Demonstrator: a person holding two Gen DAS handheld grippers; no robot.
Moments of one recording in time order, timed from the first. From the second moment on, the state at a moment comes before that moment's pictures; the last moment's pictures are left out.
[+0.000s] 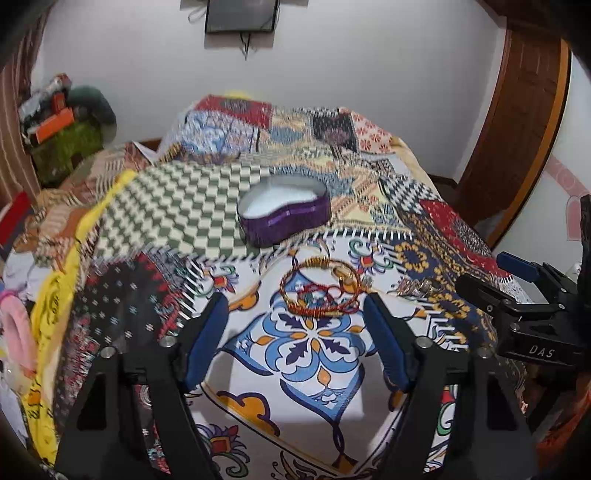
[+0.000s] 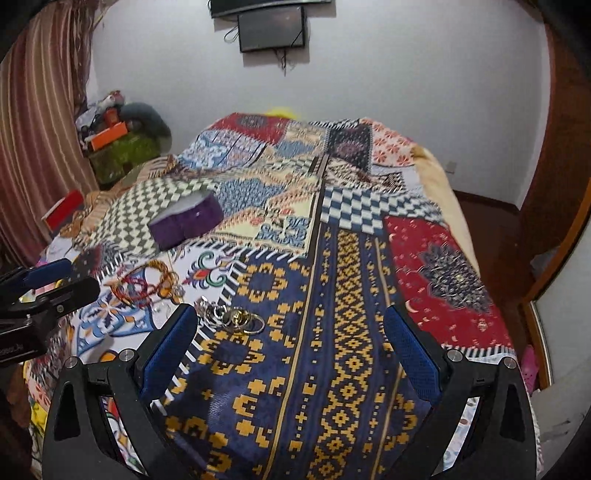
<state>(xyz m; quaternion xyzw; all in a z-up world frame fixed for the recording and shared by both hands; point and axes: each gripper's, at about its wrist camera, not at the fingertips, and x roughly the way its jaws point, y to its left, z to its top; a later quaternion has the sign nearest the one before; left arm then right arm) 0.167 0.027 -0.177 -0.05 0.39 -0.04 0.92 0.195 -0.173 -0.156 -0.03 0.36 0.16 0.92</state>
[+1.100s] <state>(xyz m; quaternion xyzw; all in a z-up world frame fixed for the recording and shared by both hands) 0.232 0.052 -0.208 -0.11 0.44 -0.10 0.88 0.214 -0.163 -0.174 -0.02 0.40 0.22 0.89</state>
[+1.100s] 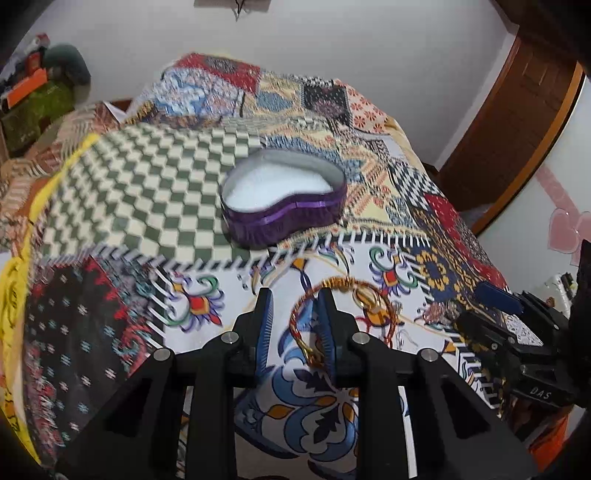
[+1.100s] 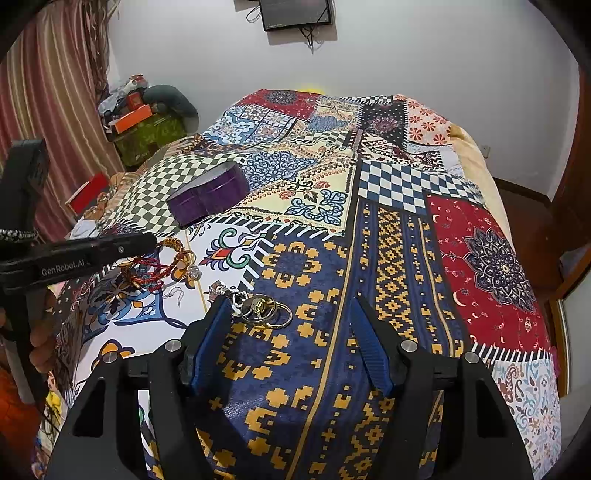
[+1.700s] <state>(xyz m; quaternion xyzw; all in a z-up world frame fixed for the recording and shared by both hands) 0.208 0.051 -0.192 -0.11 0.40 -0.10 0.91 0.213 -0.147 -0.172 -0.04 0.40 0.25 0.88</state>
